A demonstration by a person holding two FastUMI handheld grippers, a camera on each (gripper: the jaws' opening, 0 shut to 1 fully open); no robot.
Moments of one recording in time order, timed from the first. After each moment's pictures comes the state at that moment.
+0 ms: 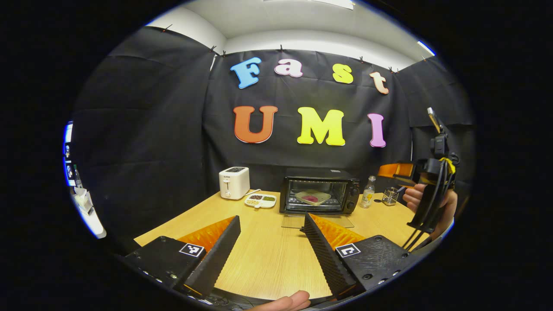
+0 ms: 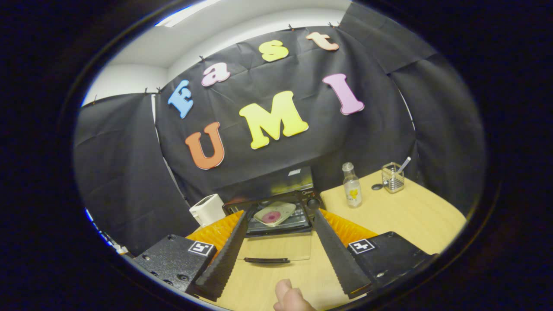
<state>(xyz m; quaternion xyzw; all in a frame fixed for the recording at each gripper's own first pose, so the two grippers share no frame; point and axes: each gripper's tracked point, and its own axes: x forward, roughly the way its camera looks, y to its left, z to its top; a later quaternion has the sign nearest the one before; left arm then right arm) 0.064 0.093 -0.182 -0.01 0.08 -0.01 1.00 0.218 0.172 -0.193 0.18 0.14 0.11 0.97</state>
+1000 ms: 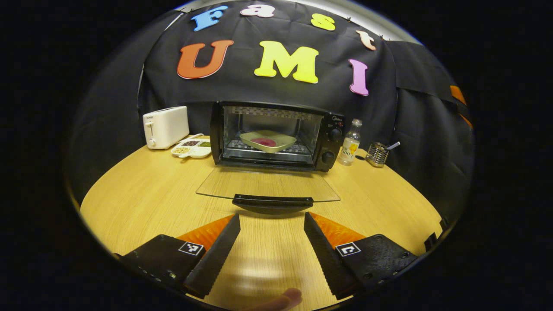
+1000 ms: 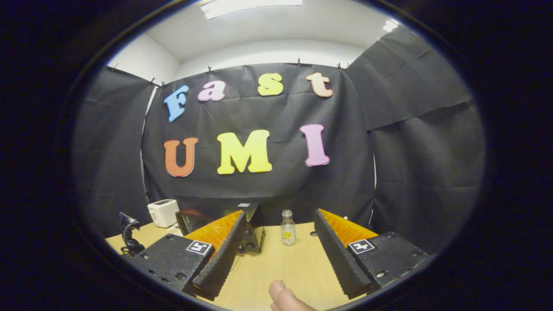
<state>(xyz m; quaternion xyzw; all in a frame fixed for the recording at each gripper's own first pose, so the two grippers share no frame) 0.206 -0.041 -0.357 -0.02 0.26 -0.12 0.96 0.193 0.029 -0.140 0.06 0.04 0.01 1.00</state>
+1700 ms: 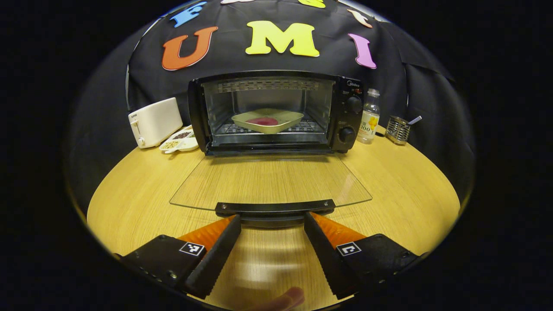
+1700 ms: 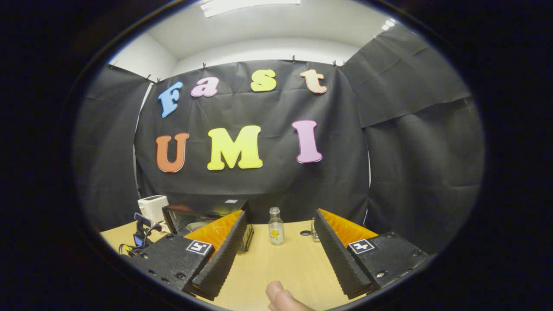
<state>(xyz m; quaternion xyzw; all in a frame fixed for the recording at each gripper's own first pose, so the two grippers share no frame) 0.249 -0.050 -0.398 0.04 0.30 -0.10 0.95 0.214 -0.009 -0.164 0.06 0.04 0.00 1.00</state>
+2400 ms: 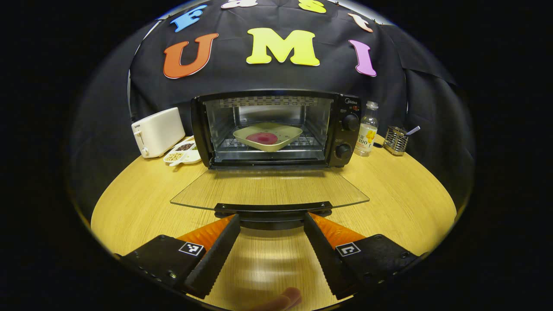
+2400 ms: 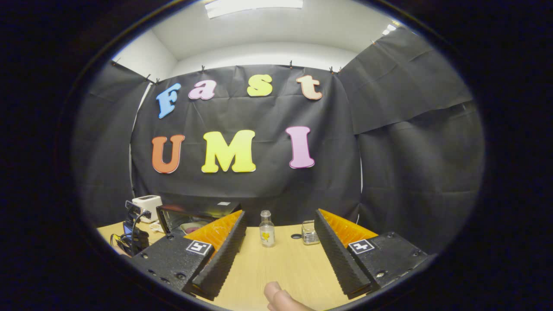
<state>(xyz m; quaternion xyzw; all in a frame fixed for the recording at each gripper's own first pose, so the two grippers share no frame) 0.258 -0.055 -0.360 0.03 0.28 -0.10 0.96 0.199 -0.021 -0.155 0.04 0.02 -0.02 1.00</state>
